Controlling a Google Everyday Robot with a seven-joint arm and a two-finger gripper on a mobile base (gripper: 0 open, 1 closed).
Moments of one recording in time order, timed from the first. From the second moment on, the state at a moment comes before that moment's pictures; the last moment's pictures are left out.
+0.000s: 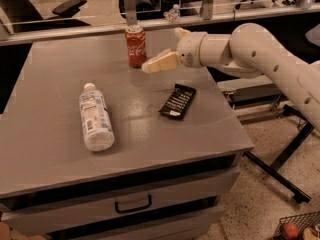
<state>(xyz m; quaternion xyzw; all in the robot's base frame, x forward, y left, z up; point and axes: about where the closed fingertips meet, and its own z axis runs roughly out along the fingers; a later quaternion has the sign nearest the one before) 0.721 -0.012 0.908 -0.42 0.66 0.24 0.57</state>
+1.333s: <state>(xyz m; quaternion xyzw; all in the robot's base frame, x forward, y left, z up) 0.786 0.061 0.902 -0.42 0.62 0.27 0.60</state>
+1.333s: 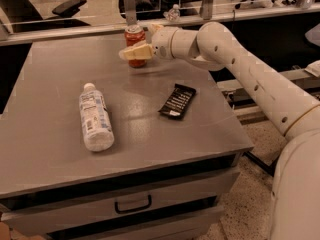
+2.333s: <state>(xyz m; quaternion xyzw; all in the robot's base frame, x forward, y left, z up) 0.767 0.035 0.919 -0.43 0.62 0.29 0.59</state>
